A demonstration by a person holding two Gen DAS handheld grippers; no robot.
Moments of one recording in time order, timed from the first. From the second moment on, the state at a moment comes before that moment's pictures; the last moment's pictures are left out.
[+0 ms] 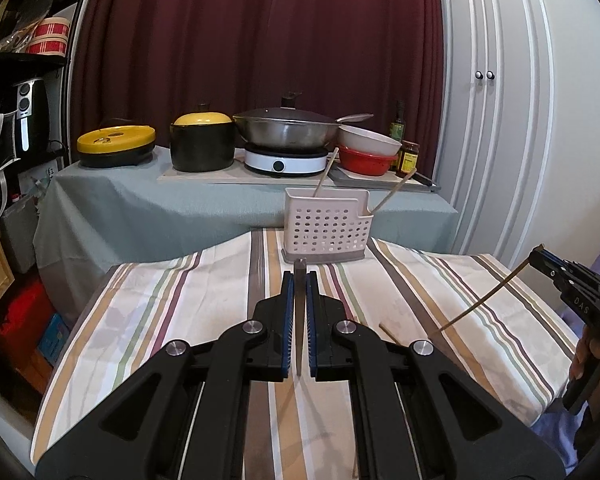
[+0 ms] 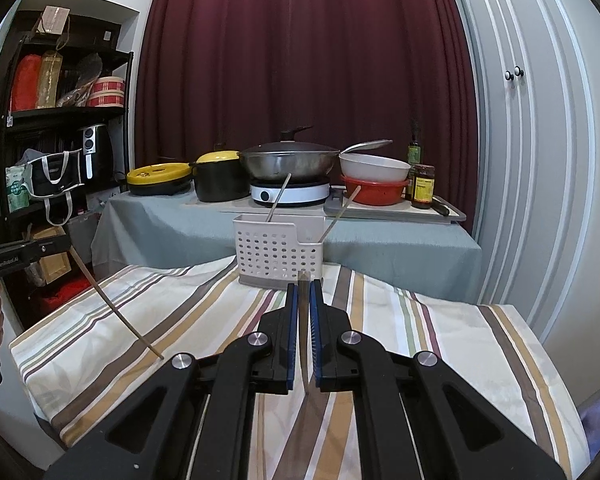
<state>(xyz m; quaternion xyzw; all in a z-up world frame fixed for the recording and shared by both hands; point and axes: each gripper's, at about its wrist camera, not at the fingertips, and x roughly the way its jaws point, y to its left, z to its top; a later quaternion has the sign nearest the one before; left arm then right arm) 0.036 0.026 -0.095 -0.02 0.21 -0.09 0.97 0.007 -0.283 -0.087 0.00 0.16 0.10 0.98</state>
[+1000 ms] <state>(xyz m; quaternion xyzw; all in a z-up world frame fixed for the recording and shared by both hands) 0.124 0.024 -0.027 -0.02 0.15 -0.11 0.98 0.107 -0.266 -0.021 -0.01 0.08 0.14 0.99</state>
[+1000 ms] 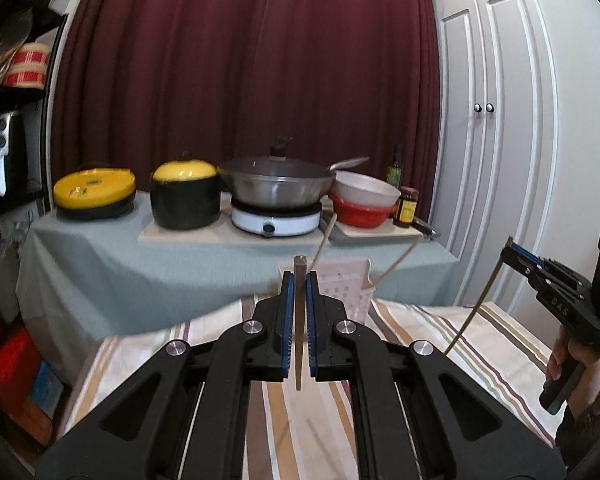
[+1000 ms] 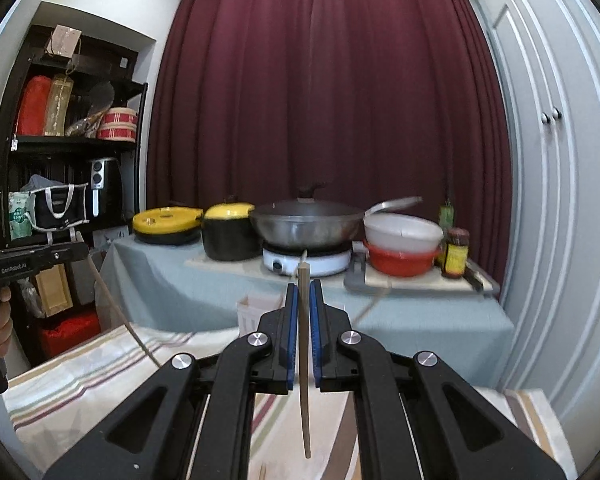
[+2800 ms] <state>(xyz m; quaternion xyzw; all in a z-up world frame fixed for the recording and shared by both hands) 0.261 -0.002 -0.062 -0.01 0.19 -0.08 0.98 0.198 -0.253 -0.050 0.00 0.12 0.11 0.99</state>
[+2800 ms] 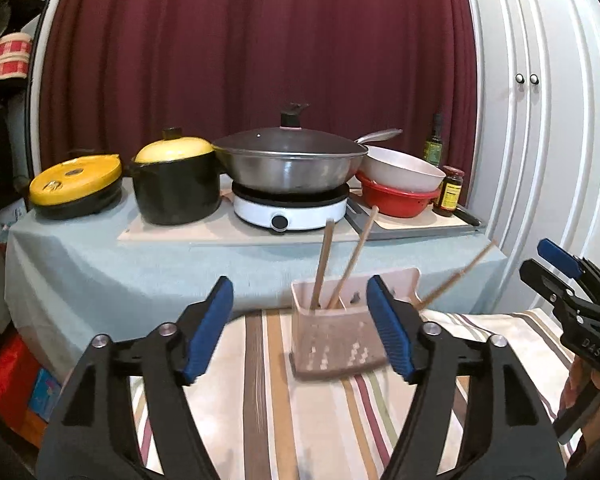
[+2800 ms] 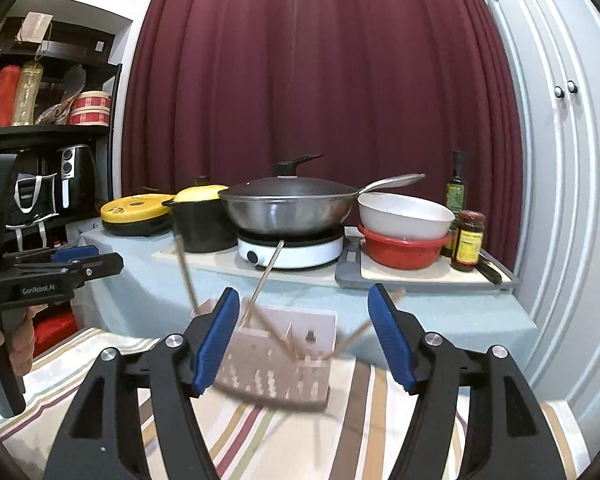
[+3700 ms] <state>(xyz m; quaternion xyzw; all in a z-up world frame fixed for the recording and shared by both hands) 0.074 -0.001 -0.187 0.01 0.28 -0.08 0.96 0.019 -0.273 -0.177 0.00 0.25 0.09 0.96</state>
